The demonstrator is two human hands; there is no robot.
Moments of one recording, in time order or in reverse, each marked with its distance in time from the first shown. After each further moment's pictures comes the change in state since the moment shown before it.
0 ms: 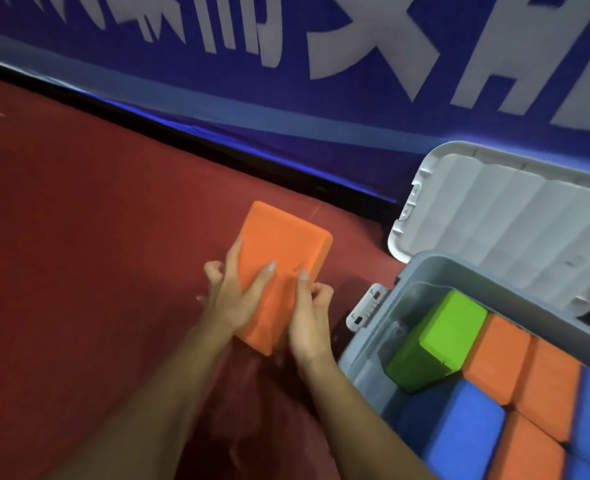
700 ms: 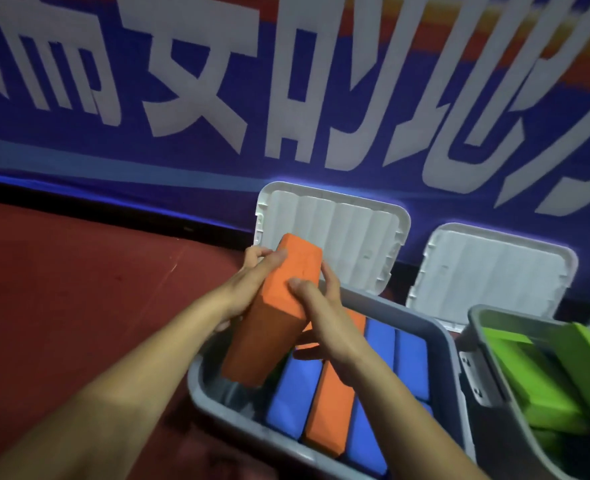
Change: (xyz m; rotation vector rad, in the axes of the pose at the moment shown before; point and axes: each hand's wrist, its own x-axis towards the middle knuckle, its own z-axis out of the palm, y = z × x) left_hand -0.131 0.202 0.091 -0.475 -0.795 0.314; right_hand -0.128 -0.108 -0.251 -0.126 0.052 -0.049
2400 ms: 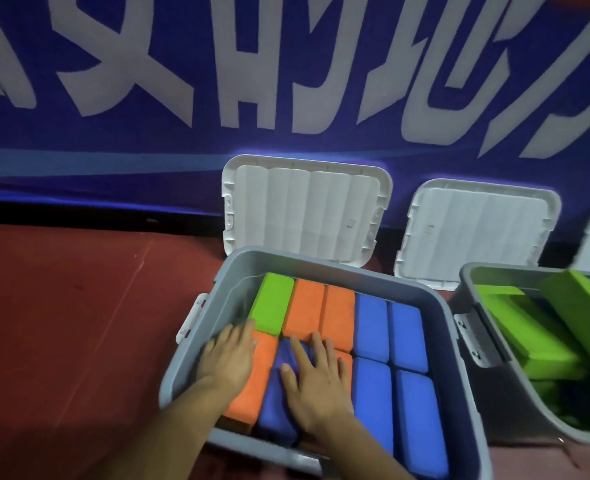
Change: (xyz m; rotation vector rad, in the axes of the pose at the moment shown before) left_hand 0.025 -0.162 0.031 1.158 0.052 -0.055; right_hand 0.046 0.183 0.003 -1.066 0.131 0.105
